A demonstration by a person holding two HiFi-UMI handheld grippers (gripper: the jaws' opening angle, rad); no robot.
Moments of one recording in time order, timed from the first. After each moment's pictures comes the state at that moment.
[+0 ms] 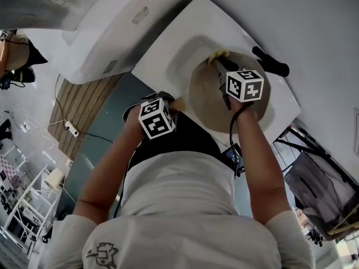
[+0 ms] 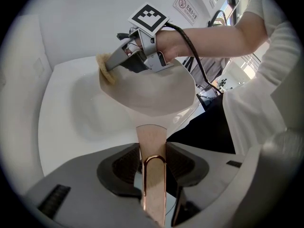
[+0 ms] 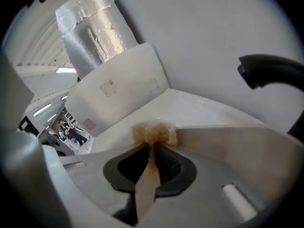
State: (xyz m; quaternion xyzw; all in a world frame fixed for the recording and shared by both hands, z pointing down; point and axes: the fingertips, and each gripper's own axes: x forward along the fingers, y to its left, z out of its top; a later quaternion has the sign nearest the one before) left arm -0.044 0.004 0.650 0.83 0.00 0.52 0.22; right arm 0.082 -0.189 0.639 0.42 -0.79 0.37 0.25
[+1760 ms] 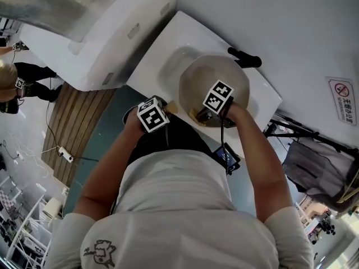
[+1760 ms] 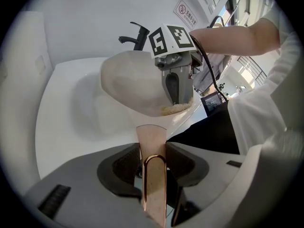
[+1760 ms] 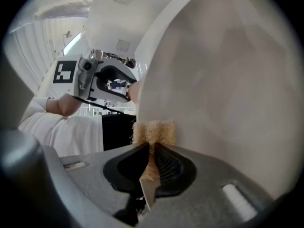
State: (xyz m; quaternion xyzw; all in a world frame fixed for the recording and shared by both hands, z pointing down) left arm -0.045 0.010 0.641 0.84 0.01 0.50 0.23; right arm 0.049 0.051 0.647 0.00 -0.64 0.60 0.47
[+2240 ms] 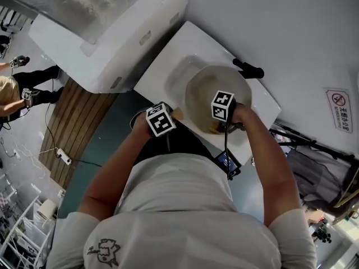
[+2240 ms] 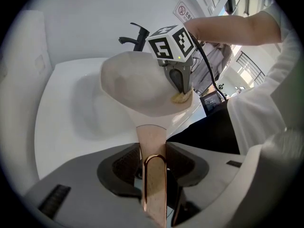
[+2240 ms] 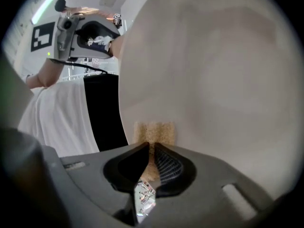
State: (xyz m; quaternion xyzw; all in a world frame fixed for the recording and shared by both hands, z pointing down) left arm -0.042 0.010 0.639 0.84 0.01 0.49 0.23; right arm 0.132 0.080 0.638 -0.08 -0.51 0.52 0.67
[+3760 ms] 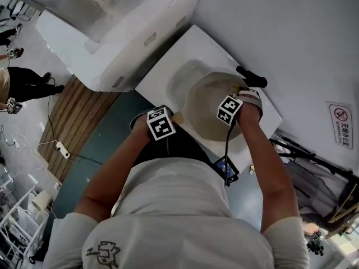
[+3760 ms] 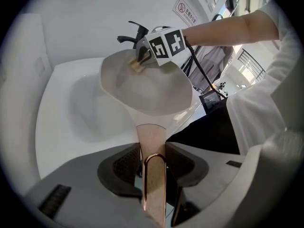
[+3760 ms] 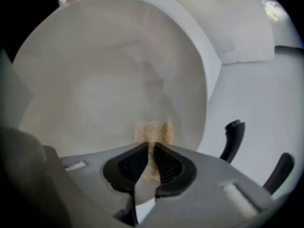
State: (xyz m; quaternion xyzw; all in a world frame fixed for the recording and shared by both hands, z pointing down) left arm -0.043 0.012 0.640 0.84 0.01 0.50 0.22; right arm 0.228 -0.129 0.656 0.17 -0.50 -0.12 0.84
